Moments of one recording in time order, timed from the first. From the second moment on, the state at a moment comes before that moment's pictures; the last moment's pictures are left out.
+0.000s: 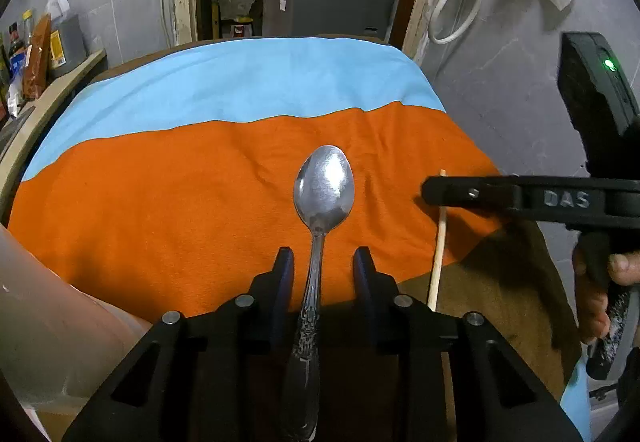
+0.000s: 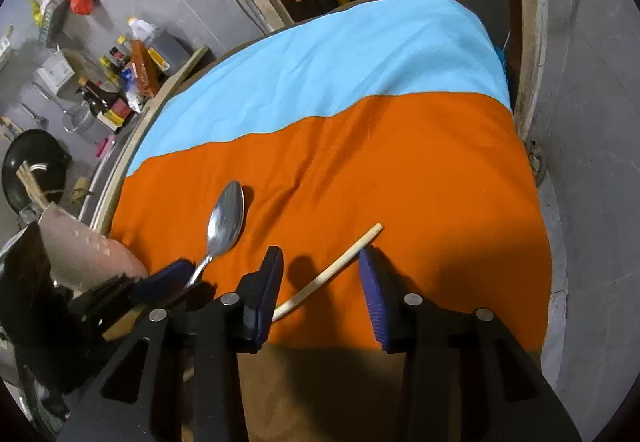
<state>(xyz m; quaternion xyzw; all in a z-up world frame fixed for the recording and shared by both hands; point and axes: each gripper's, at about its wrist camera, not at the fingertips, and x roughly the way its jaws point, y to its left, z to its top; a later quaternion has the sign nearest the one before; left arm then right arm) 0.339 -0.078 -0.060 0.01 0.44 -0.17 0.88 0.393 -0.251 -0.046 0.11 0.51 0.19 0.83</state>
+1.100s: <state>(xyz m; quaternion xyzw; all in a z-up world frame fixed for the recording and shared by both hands) 0.382 -0.104 -0.067 0.09 0.45 -0.19 0.87 0.402 -0.238 -0.042 0.02 0.54 0.24 0.81</state>
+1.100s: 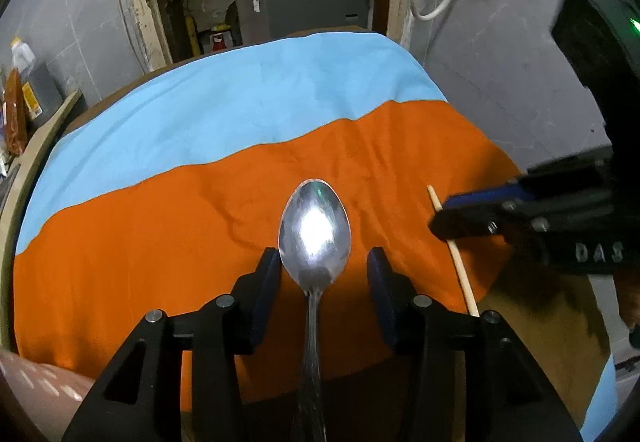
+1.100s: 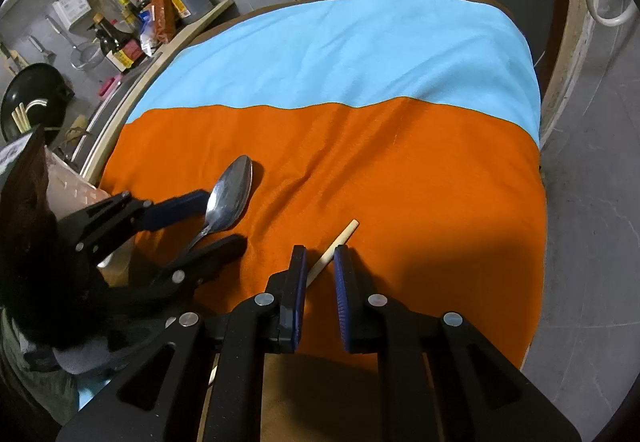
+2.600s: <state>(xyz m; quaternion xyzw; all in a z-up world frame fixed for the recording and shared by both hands) 0.240 -0.058 0.005 -0.01 0.20 -0.20 0.96 0.290 -0.245 -0.003 0.16 0.28 0.30 0.90</state>
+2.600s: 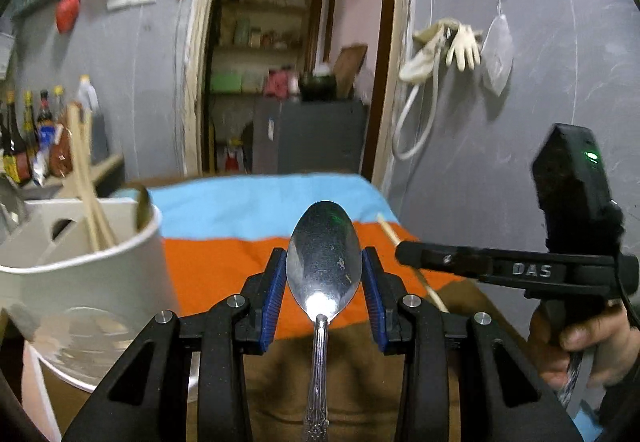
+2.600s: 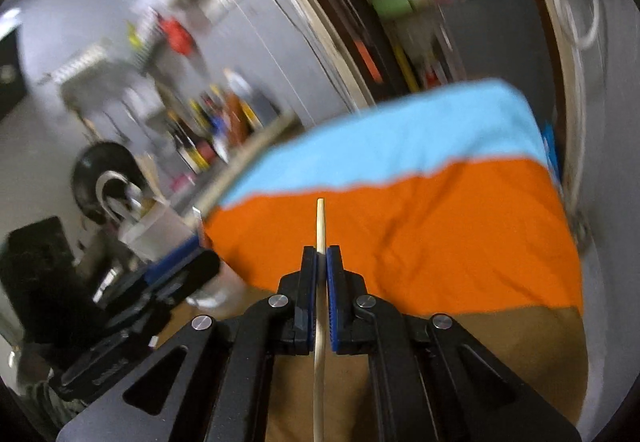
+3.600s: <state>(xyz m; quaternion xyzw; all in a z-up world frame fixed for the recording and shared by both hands) 0.222 0.088 0.109 -0.12 0.04 -0.10 0.99 0.274 -0.159 0.099 0.18 -0.04 0.37 0.91</state>
